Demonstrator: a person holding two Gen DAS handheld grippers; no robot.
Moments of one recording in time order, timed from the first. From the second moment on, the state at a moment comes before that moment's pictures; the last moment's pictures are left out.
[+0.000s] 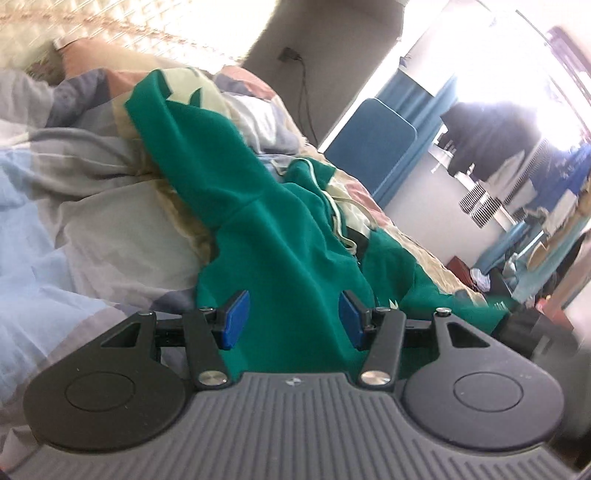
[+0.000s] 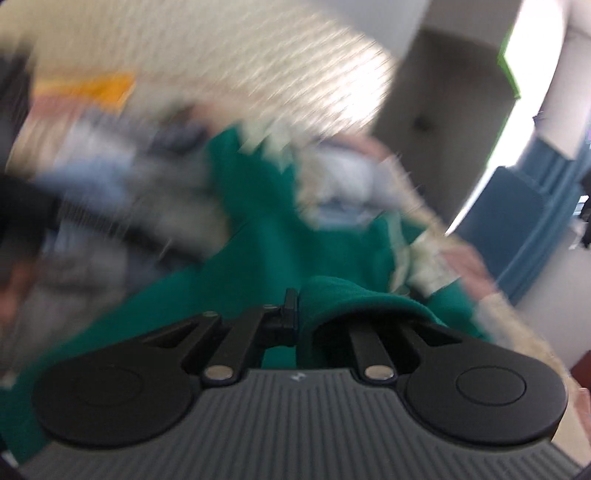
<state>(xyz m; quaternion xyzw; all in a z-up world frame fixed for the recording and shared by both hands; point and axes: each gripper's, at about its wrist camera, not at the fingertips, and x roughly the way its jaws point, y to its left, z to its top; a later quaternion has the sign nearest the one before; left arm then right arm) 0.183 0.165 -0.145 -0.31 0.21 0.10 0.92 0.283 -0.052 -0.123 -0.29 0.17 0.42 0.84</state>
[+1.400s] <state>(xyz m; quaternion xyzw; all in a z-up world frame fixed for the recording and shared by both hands) 0.264 0.068 -0.176 -0.18 0.27 -0.05 0.94 0.447 -0.238 -0.202 0.25 0.40 0.21 0.86</state>
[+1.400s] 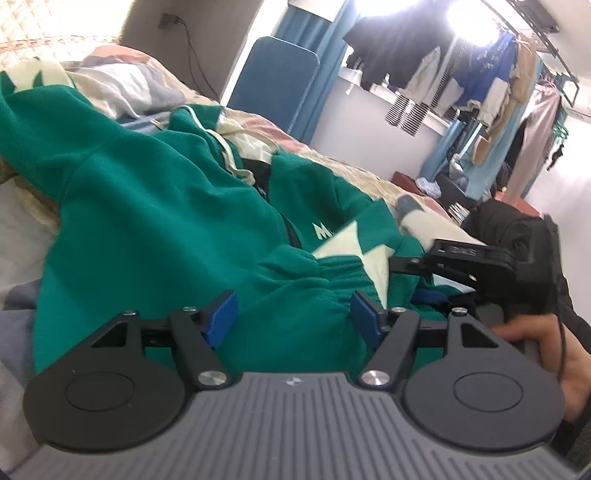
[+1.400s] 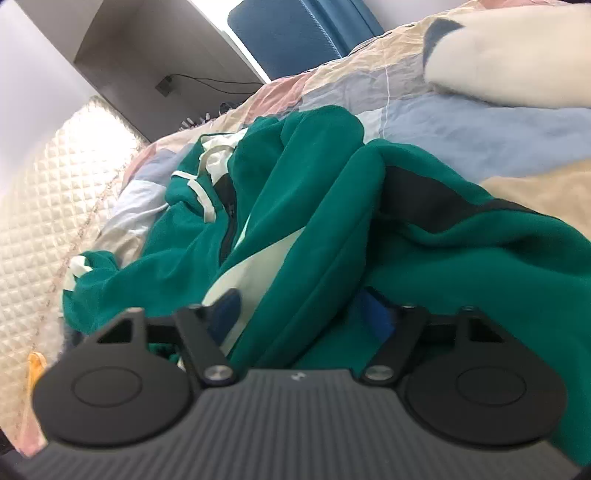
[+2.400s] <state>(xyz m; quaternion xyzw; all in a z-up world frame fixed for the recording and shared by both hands) 0.273 0.148 -0.197 -0.31 0.28 0.08 0.90 0.452 -0.271 -0.190 0.26 0.36 0.13 0.89</state>
